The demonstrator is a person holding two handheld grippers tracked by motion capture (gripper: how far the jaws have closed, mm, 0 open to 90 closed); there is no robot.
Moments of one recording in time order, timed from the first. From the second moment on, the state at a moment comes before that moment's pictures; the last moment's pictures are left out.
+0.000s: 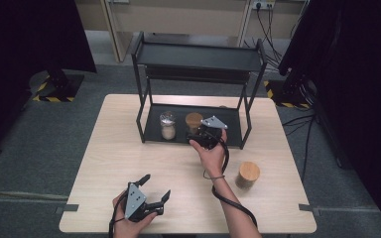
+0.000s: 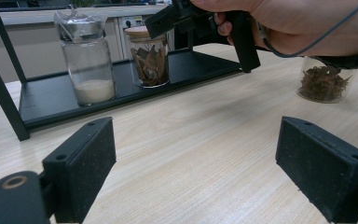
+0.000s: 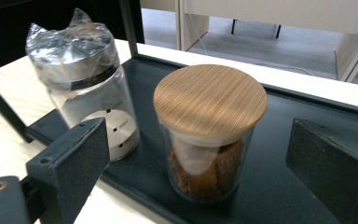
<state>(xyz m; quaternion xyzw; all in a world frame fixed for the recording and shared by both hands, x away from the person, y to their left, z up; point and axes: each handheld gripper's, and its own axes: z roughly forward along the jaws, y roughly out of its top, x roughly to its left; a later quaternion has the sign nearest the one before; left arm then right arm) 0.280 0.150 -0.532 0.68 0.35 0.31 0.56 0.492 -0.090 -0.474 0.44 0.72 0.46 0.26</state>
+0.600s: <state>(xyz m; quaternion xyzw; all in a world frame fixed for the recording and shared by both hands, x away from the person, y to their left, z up) 0.280 0.149 -0.532 0.68 0.35 0.31 0.56 0.468 -0.094 -0.477 0.42 0.74 0.46 0.25</state>
